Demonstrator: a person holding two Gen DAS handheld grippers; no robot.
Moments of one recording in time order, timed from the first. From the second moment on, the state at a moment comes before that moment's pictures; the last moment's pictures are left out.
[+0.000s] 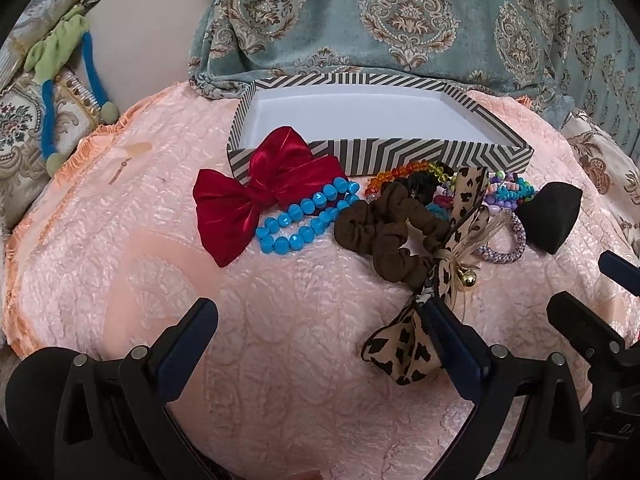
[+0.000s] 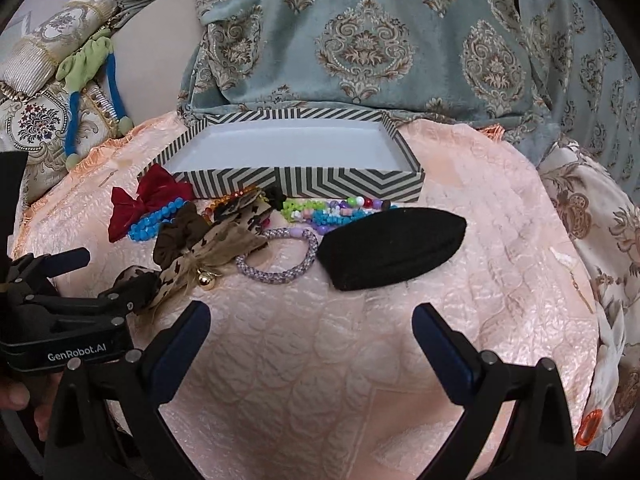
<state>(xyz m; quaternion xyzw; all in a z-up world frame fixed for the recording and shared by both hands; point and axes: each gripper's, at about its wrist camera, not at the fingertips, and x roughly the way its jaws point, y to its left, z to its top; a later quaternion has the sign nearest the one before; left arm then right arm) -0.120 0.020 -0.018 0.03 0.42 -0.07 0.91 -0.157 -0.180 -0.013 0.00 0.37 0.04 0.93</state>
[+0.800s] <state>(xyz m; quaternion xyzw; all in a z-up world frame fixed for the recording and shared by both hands) -0.120 0.019 -0.020 0.03 0.42 -0.07 0.91 -0.155 -0.179 -0.014 0.00 0.36 0.04 0.93</state>
